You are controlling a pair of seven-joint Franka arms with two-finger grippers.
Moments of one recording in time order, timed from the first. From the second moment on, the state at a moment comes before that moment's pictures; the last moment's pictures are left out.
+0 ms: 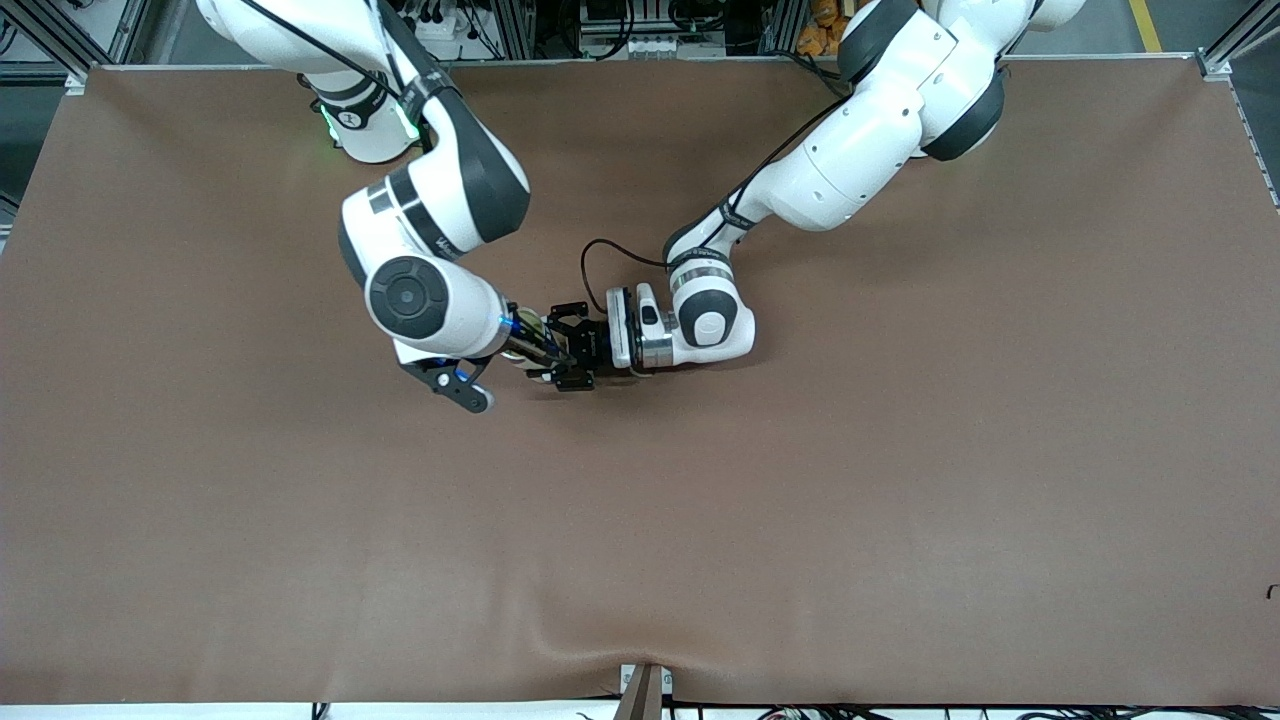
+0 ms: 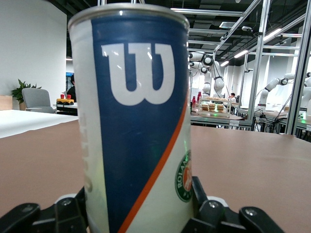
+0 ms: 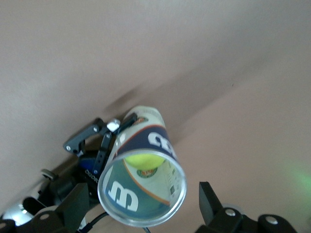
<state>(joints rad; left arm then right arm) -0.51 1.11 -0.39 -1.40 -2.13 2.22 2.74 0.53 0.47 -0.05 -1.48 0.21 1.72 0.98</state>
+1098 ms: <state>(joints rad) -0.51 1.11 -0.39 -1.40 -2.14 2.22 2.74 0.06 0.28 -0.07 -1.53 0.19 1.58 0.10</state>
